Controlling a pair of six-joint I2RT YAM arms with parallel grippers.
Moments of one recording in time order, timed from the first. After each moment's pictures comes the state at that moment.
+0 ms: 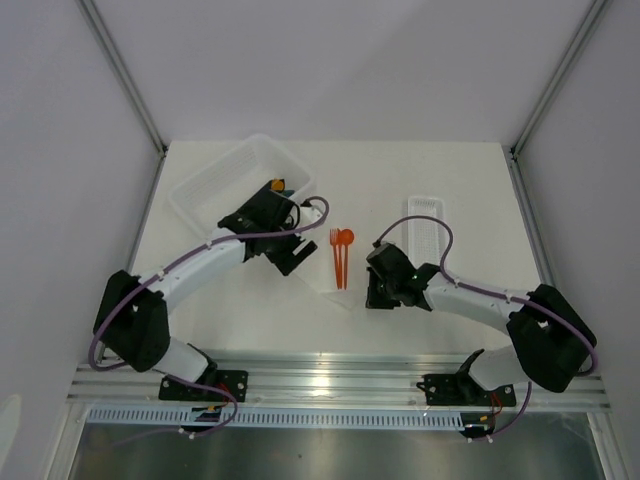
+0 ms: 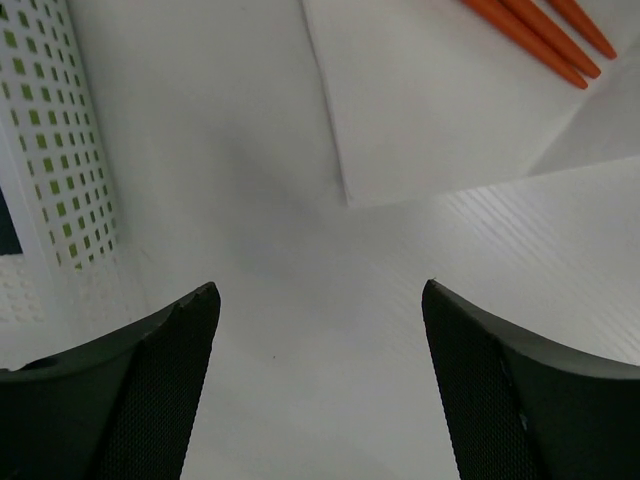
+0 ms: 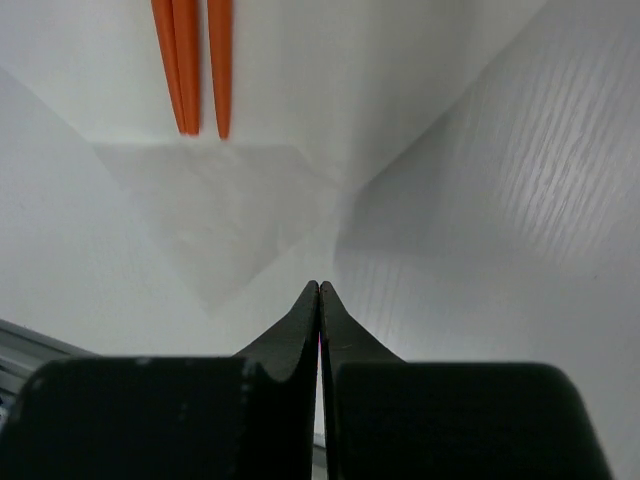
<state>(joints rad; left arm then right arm) -0.56 1.43 1.07 -0.63 0.04 0.34 0.76 1.42 0.75 -0.35 0.04 0.72</state>
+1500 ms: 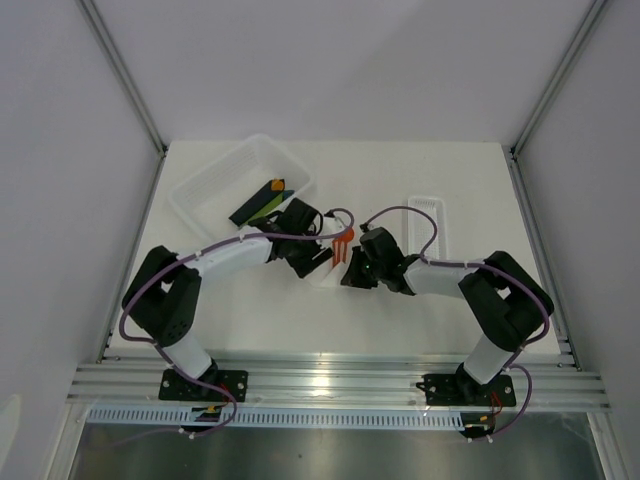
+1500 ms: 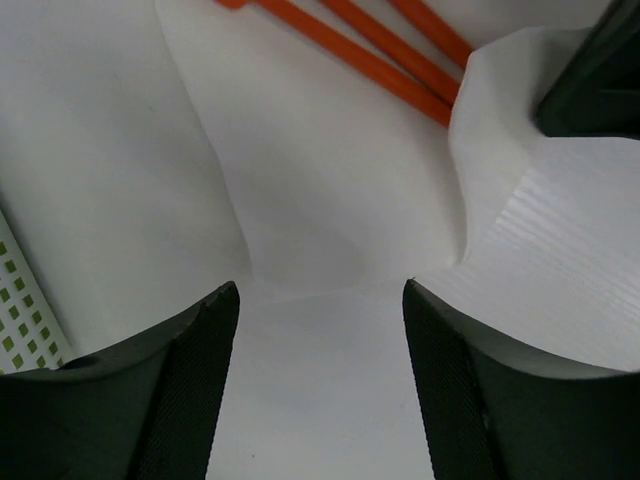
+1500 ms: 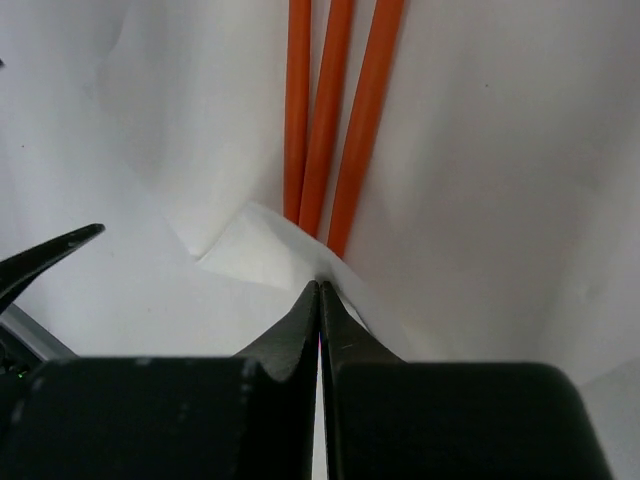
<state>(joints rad) -0.64 1.66 1.11 -0.48 0.05 0.36 0.70 1.68 0.78 0.08 -0.13 0.75</state>
